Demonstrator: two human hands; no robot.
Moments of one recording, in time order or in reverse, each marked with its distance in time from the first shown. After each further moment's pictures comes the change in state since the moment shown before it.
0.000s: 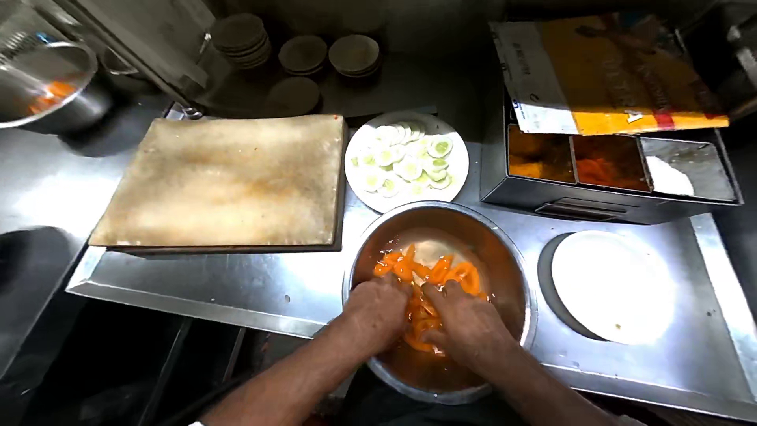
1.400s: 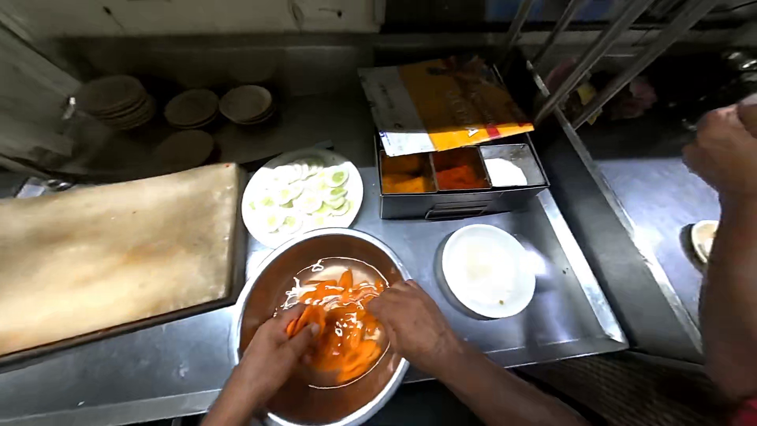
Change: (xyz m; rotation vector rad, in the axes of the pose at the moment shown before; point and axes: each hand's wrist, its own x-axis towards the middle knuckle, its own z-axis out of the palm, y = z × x) left_hand 0.000 0.005 0.030 -0.893 0.473 -0.020; right_hand -0.024 0.094 0.021 0.196 0.933 -0.534
